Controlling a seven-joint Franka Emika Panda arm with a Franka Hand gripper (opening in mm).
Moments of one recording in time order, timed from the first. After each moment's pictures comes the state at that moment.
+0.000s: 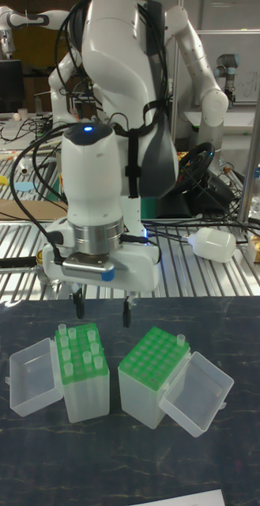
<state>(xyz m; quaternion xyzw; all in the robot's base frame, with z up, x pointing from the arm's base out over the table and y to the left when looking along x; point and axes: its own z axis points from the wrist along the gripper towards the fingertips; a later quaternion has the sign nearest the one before) 0.557 -0.036 0.246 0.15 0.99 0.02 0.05</state>
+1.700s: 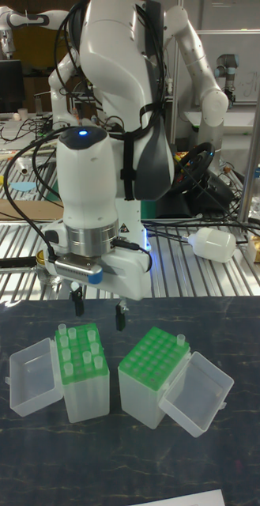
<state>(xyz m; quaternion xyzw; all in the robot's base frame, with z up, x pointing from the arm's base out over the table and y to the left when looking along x) 0.552 -0.043 0.240 0.24 0.97 0.02 0.04</state>
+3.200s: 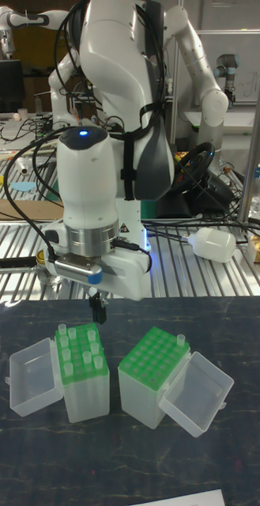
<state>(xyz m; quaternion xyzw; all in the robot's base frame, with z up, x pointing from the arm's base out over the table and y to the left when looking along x) 0.552 -0.043 0.240 0.25 0.97 0.02 0.04</state>
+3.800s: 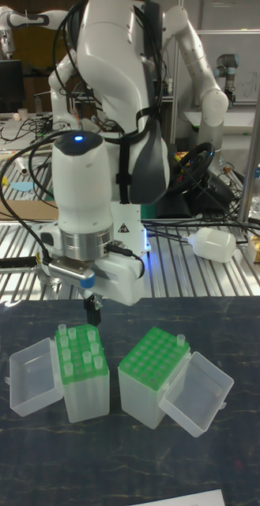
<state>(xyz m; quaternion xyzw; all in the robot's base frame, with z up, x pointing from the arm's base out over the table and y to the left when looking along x) 0.551 -0.056 0.232 0.27 0.96 0.01 0.03</state>
